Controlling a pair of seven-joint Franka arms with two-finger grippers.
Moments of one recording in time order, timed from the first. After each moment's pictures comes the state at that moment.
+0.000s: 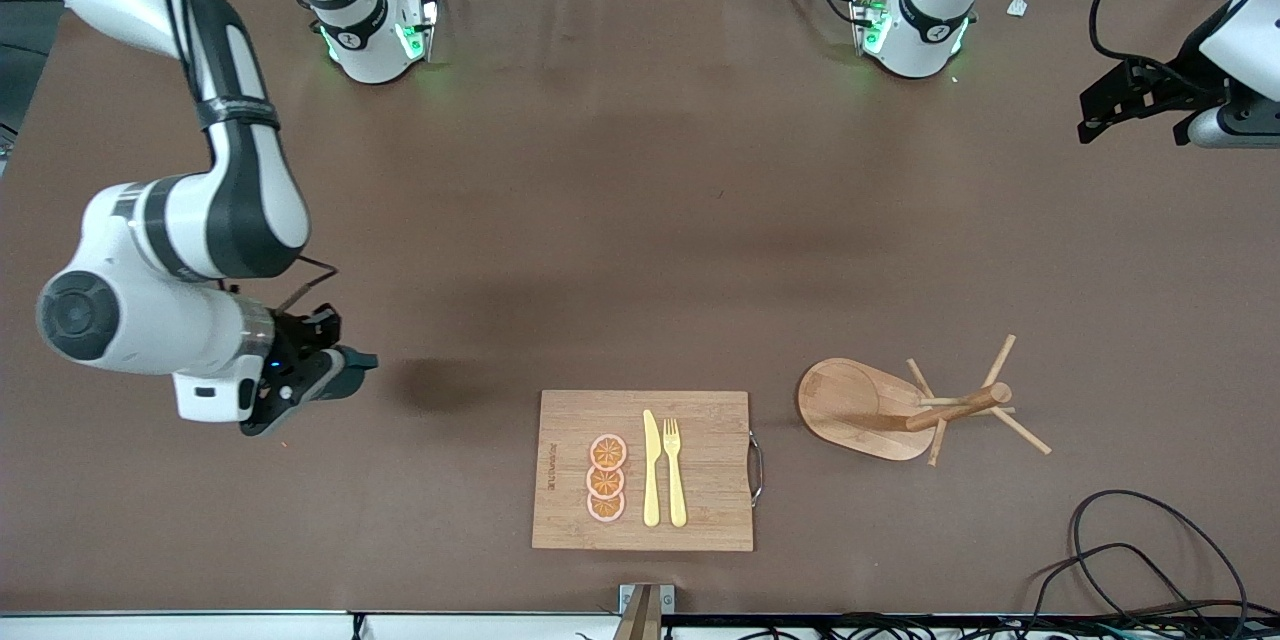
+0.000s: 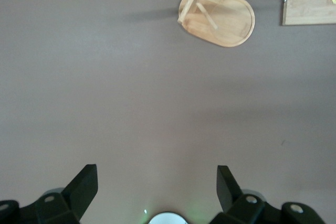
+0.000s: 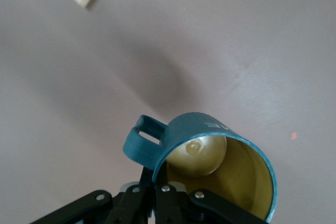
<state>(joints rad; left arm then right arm) -0.06 -0.07 -0.03 -1.56 0.01 1.44 -0.04 0.22 0.54 -0.16 -1.40 0.17 1.79 -0.78</state>
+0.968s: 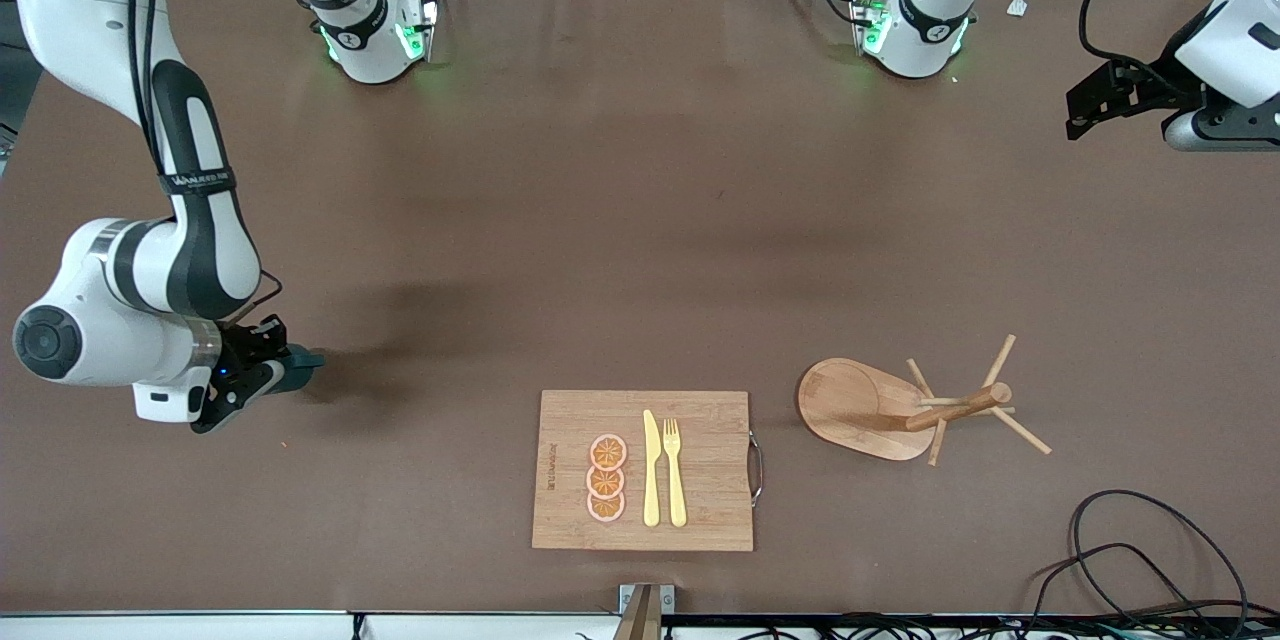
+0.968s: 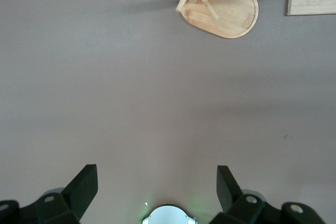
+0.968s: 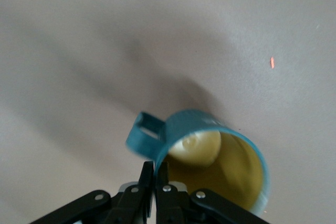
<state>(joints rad) -0.06 -0.09 -0.05 -1.60 0.03 1.45 -0.06 0.10 0.60 -0.17 -1.58 0.14 1.96 -0.77</state>
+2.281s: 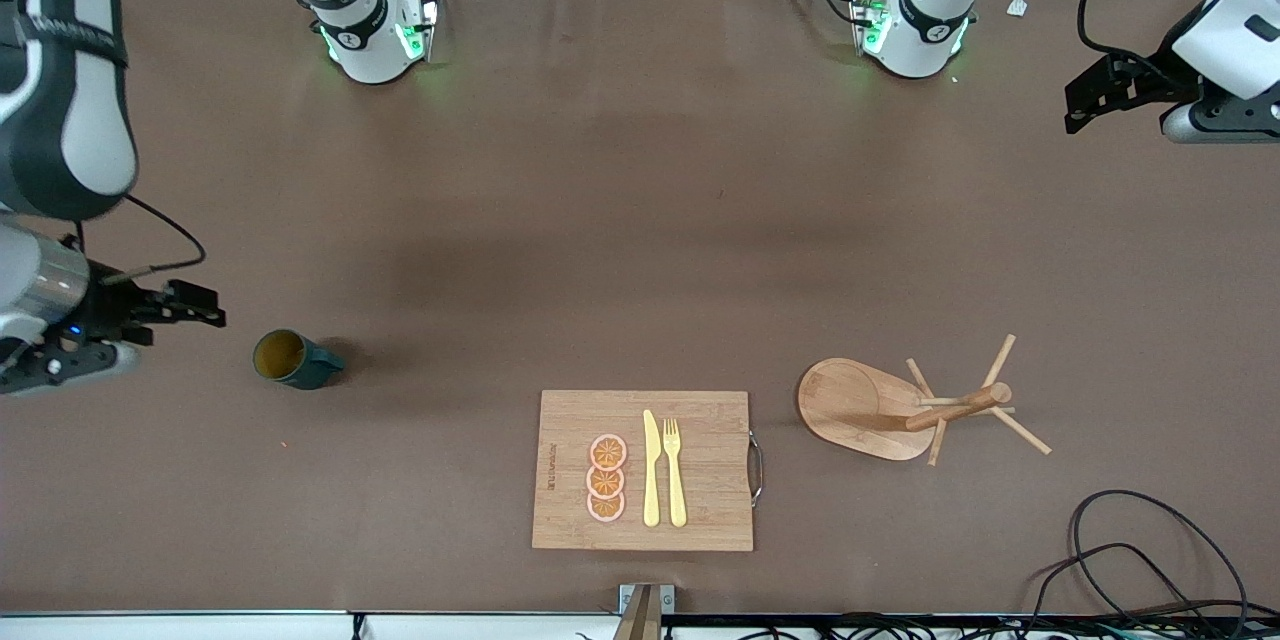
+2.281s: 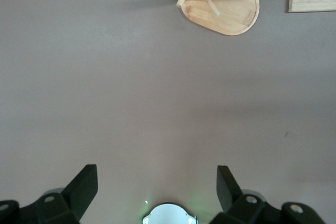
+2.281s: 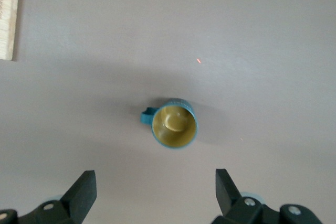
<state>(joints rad) -0.06 -0.12 -0.05 -1.63 0.03 1.45 -0.06 0.08 0.29 -0.18 -1.52 0.11 1.79 -0.32</state>
